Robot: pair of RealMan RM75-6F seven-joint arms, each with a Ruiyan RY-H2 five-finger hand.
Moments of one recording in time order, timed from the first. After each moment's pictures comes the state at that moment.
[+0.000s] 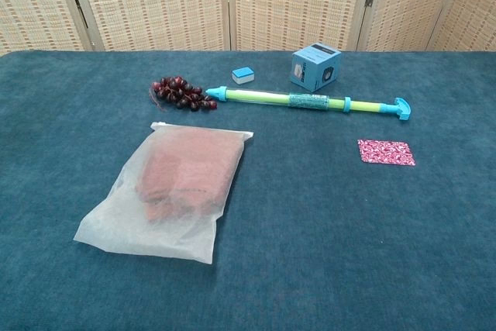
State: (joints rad) left arm -0.10 -1.15 -0.06 -1.64 1.47 1.49 0.17; right arm 0.16 -1.13 0.07 -1.66 -1.51 1.39 -0.07
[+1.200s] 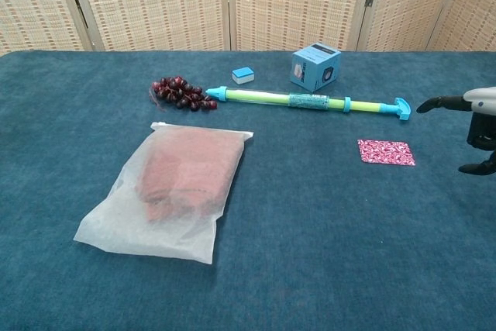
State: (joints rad) left arm -0.09 -1.15 -0.04 -1.61 1.45 1.47 0.12; right arm 0.54 -1.25 0.15 -1.59 -1.04 0.78 -0.34
